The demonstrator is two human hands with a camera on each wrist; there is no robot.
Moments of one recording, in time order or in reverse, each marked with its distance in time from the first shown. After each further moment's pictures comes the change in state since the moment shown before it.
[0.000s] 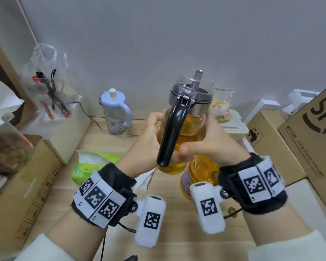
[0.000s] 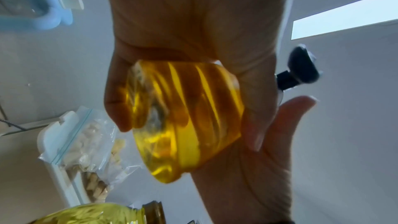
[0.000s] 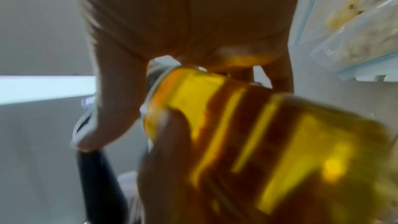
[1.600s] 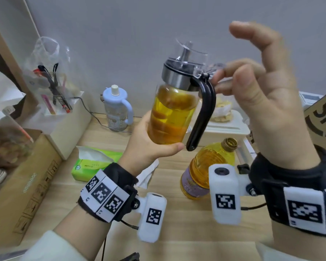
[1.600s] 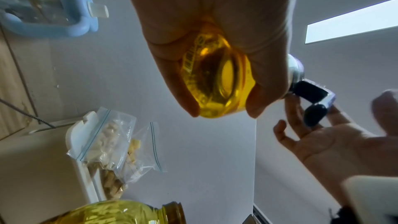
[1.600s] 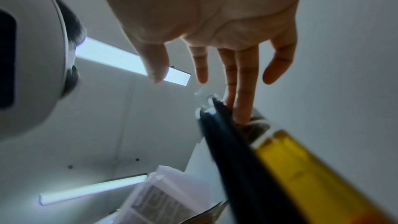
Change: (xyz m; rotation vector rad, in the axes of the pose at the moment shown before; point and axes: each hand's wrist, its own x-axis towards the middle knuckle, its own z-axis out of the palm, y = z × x) left_hand -0.005 -0.011 -0.003 -0.200 0.204 0.175; right_hand -0.020 -0.082 0.009 -0.387 0.231 -0.454
